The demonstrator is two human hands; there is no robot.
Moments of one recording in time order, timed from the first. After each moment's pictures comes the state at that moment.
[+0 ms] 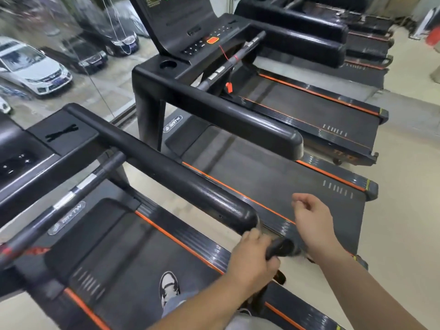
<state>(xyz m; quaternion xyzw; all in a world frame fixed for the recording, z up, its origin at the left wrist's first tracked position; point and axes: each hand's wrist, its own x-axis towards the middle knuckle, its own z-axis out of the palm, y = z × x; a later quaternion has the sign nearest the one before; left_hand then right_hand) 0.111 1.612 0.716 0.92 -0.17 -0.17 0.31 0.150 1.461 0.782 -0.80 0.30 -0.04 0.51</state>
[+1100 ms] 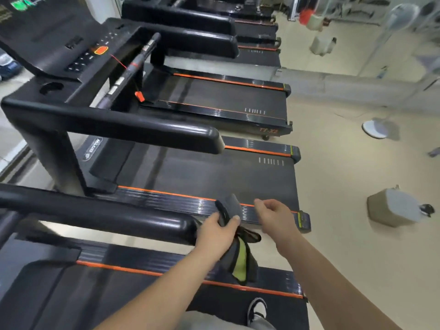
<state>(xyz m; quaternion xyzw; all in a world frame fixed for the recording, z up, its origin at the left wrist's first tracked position) 0.151 1.548 0.736 0.82 0.00 -0.27 0.50 0.096 1.404 0.782 -0.70 0.43 -0.03 0.57</state>
